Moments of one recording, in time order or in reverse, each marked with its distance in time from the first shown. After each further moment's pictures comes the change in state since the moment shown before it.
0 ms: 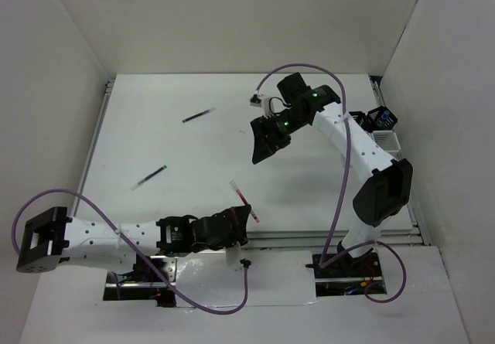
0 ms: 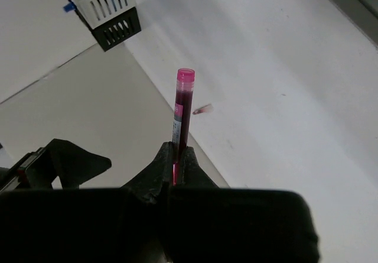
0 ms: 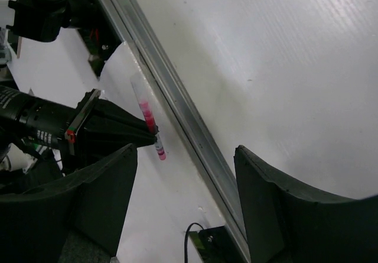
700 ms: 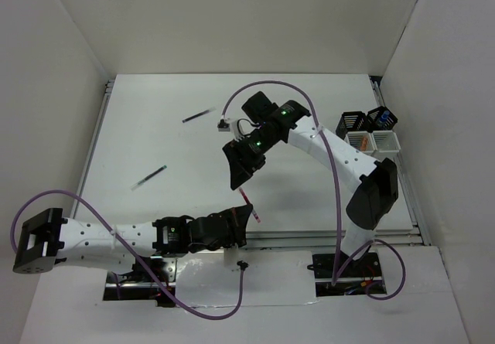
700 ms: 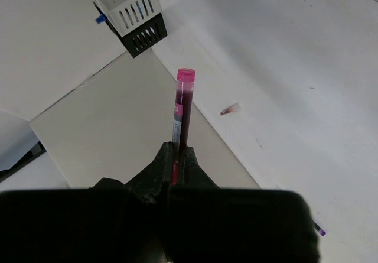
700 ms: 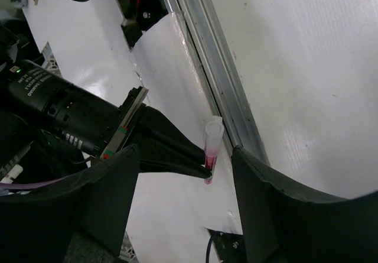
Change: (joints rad) left arm -0.007 -0.055 -0.031 0.047 0.016 0.153; right arm 0.264 0.021 -0.016 0.040 -0.022 0.099
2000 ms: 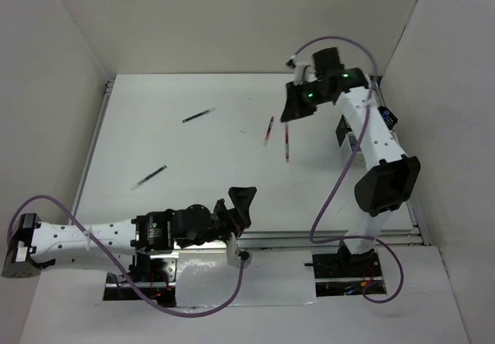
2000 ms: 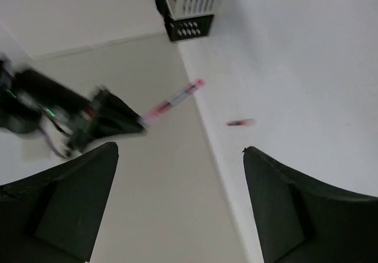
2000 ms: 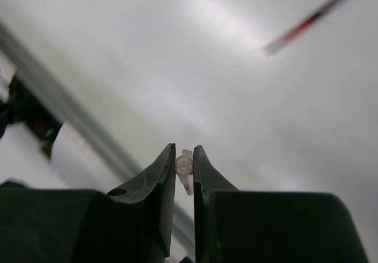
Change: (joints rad) left arm -0.002 -0.167 0.082 -0.026 0.055 -0.238; right arm -0.391 0.056 0.161 0.028 0.183 -0.018
